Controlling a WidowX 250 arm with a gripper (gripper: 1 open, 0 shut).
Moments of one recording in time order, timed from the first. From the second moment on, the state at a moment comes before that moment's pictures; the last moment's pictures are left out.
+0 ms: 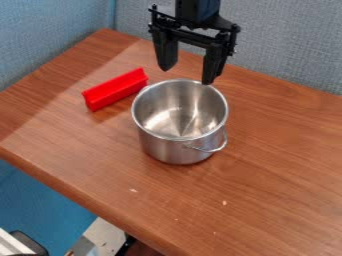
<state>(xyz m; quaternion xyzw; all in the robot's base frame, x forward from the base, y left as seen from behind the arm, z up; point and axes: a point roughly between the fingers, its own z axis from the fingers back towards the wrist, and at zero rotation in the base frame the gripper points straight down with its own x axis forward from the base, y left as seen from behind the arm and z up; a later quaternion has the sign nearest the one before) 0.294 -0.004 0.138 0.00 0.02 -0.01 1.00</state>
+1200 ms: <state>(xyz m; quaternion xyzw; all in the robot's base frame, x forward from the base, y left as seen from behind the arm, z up) 0.300 0.150 0.120 0.00 0.01 -0.23 0.97</state>
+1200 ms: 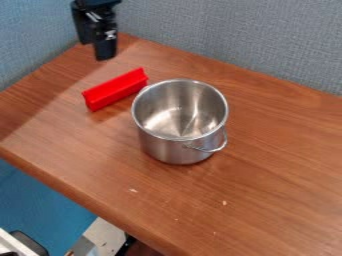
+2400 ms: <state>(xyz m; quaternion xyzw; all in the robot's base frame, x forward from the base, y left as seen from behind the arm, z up) 0.324 0.149 0.076 0.00 -0.02 -0.40 0.92</state>
